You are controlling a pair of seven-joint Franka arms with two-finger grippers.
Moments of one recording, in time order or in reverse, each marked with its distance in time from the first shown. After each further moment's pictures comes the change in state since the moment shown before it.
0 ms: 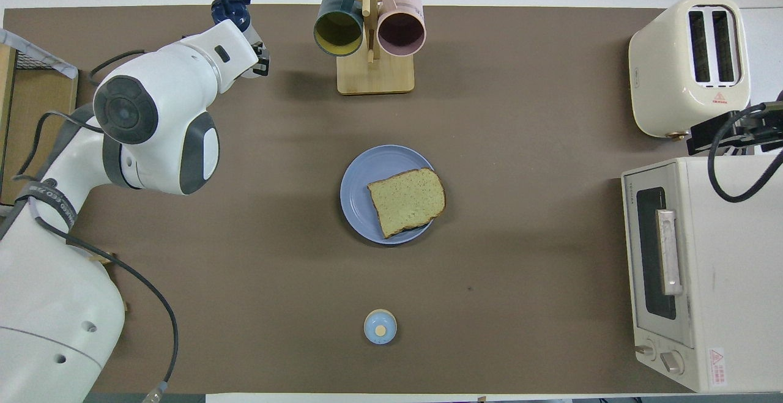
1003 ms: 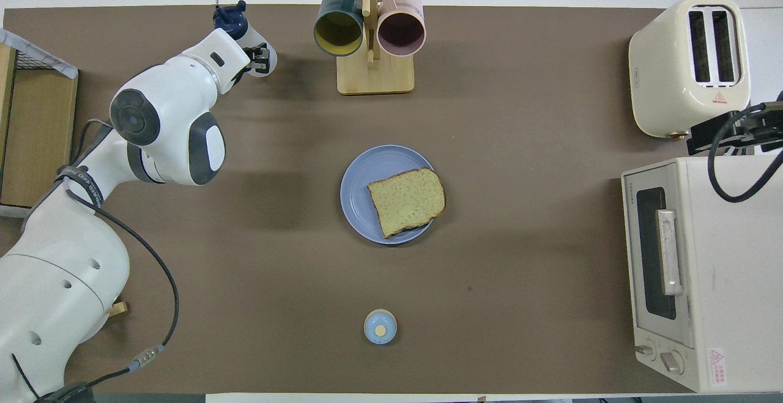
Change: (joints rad) left arm 0.317 0.159 -0.317 0.032 -0.003 0.190 -0.005; right arm 0.000 0.000 0.000 0.000 0.000 0.000 0.000
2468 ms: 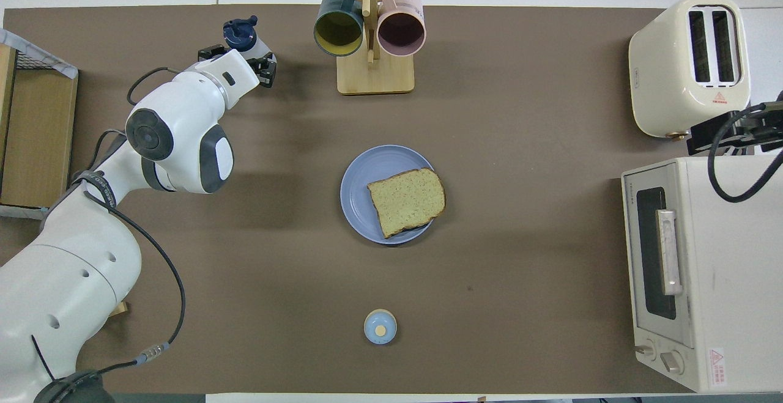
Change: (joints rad) left arm 0.003 0.034 -0.002 -0.040 0.004 0.112 0.162; right arm 0.000 0.000 0.000 0.000 0.000 0.000 0.000
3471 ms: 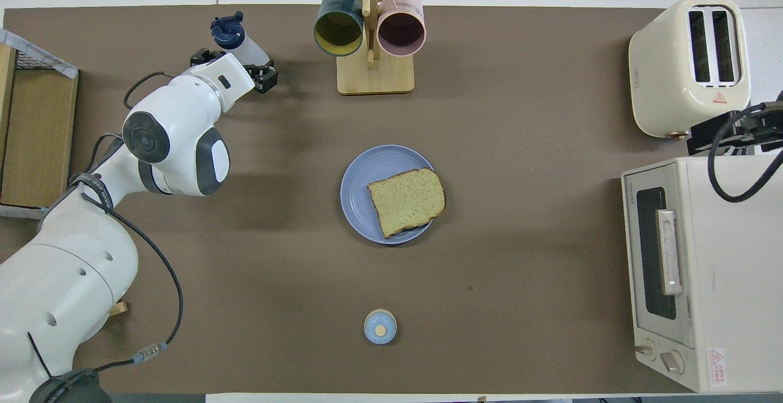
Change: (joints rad) left arm 0.018 0.000 0.001 -0.029 0.000 0.028 0.000; right arm 0.000 0.000 0.000 0.000 0.000 0.000 0.000
